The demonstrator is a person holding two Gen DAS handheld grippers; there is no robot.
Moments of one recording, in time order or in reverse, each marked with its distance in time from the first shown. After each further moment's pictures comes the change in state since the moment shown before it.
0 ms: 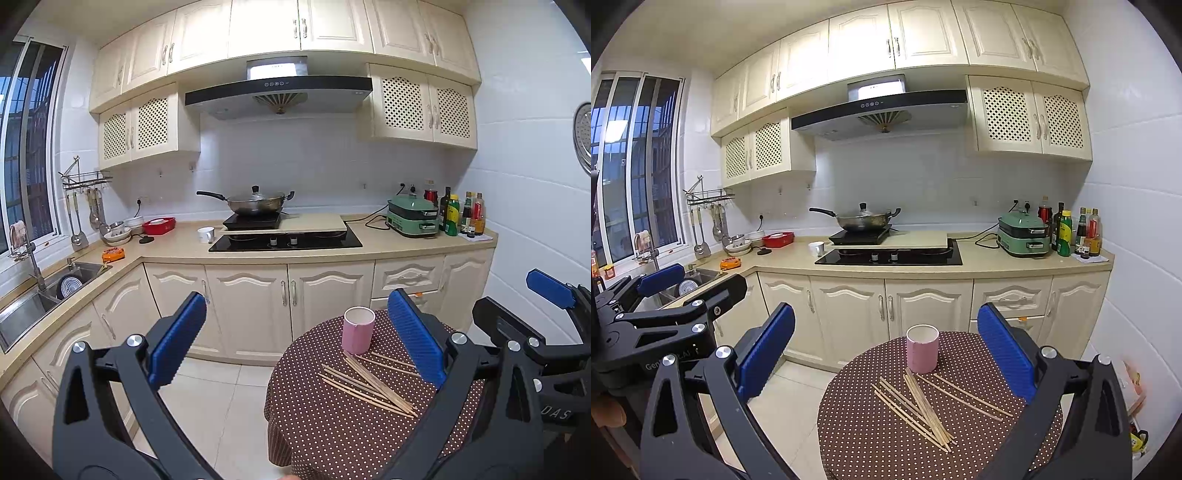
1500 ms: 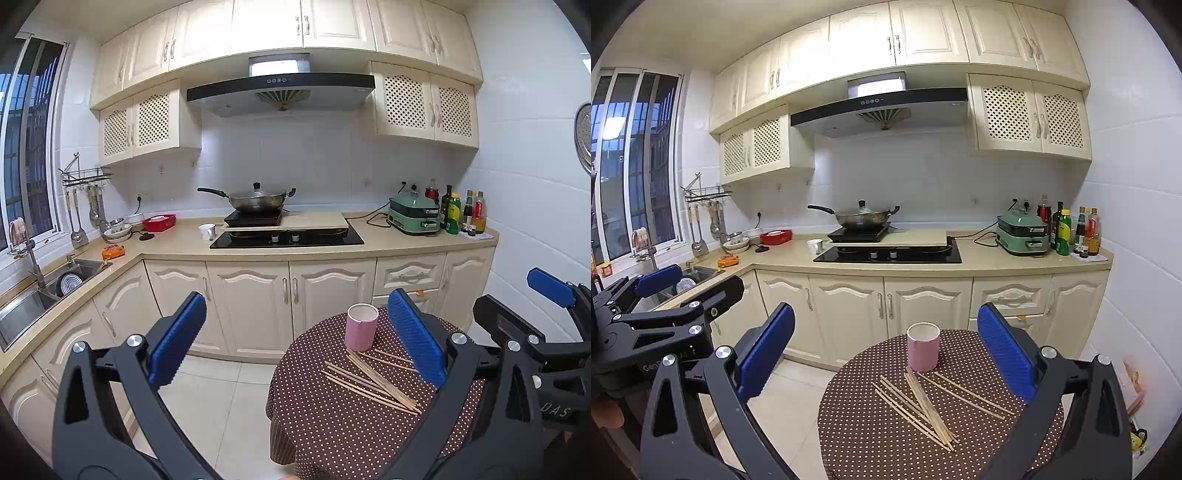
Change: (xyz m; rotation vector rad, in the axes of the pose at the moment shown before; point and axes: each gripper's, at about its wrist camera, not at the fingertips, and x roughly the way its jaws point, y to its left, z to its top) left arm 0.002 0.008 -0.007 0.000 0.007 -0.002; right arm 0.004 0.008 -0.004 -0.002 0.005 -0.018
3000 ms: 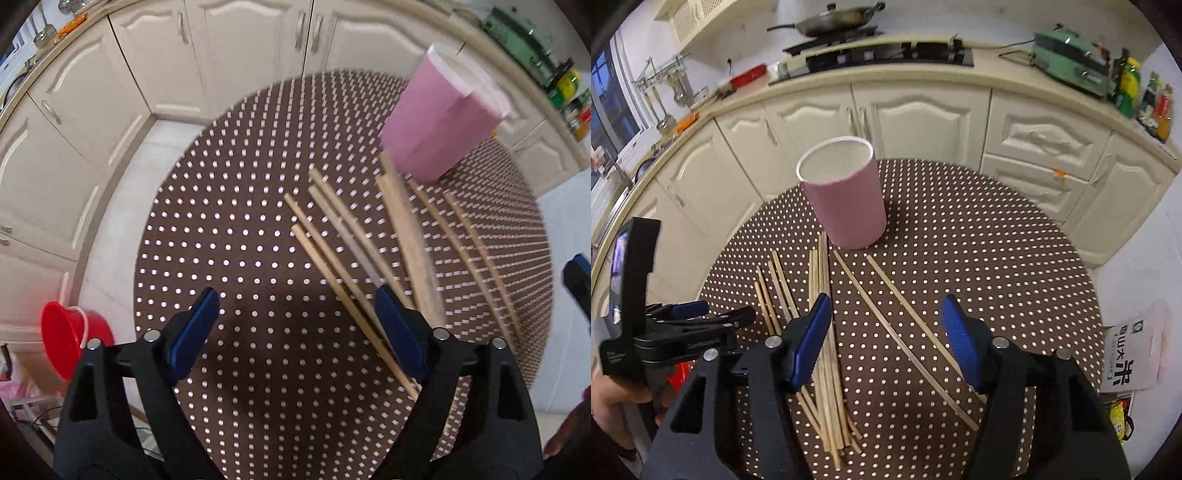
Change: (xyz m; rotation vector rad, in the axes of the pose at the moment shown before) left arm 0.350 -0.069 -0.217 -0.255 1.006 0.114; right arm 0.300 -0.164 -0.138 -0.012 0.749 0.115
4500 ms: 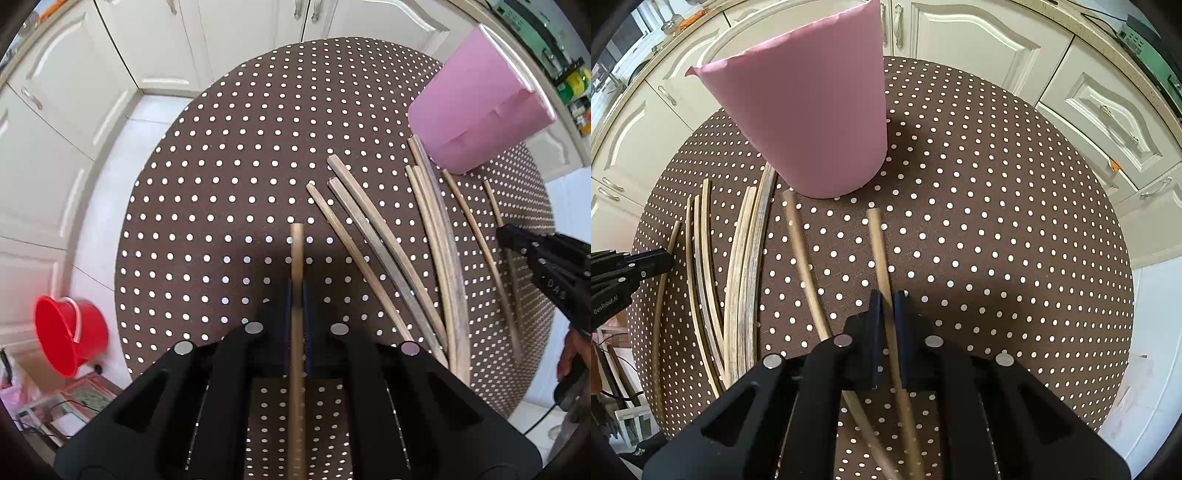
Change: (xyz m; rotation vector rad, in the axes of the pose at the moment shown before) left arm 0.052 0.030 0.044 -0.015 0.105 -0.101; right arm 0.133 -0.006 0.030 -0.232 0.358 -0.001
